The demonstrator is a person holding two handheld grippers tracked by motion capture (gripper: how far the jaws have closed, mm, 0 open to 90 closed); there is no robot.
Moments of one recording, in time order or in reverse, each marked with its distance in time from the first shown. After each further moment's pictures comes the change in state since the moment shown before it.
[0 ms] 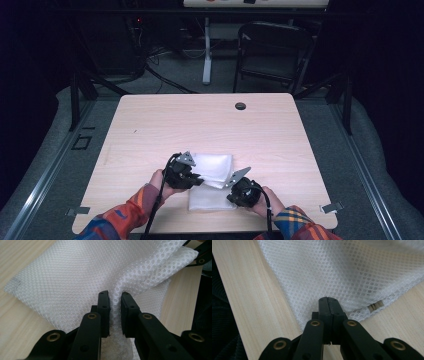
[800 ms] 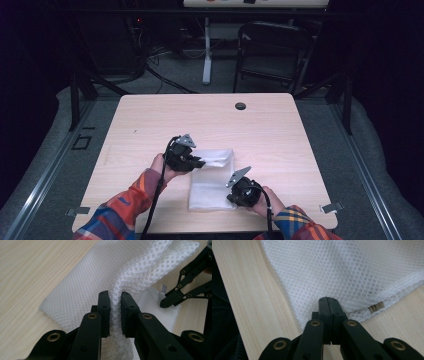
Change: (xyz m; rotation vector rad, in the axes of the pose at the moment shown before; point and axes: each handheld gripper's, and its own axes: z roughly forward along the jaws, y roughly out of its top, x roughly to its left) left arm 0.025 0.035 -0.013 -0.057 0.024 -0.021; right arm -0.001 0.000 0.000 0.005 0.006 -0.001
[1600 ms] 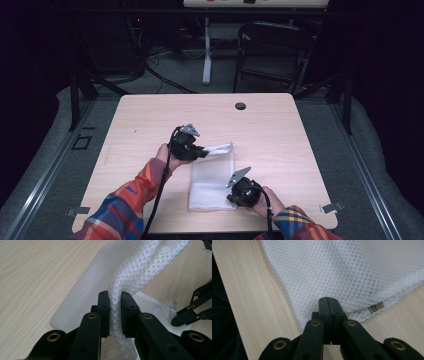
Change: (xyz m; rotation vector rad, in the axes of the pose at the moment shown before) left arm 0.017 0.022 0.008 -0.023 0.032 -0.020; right arm 0.001 0.000 -0.001 0.004 -0.006 -0.002
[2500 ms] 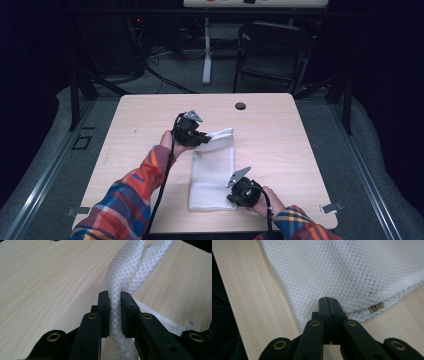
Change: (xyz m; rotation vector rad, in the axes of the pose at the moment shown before) left arm 0.023 0.033 0.002 -0.037 0.047 0.002; right arm 0.000 0.000 0.000 -0.002 0.003 -0.005
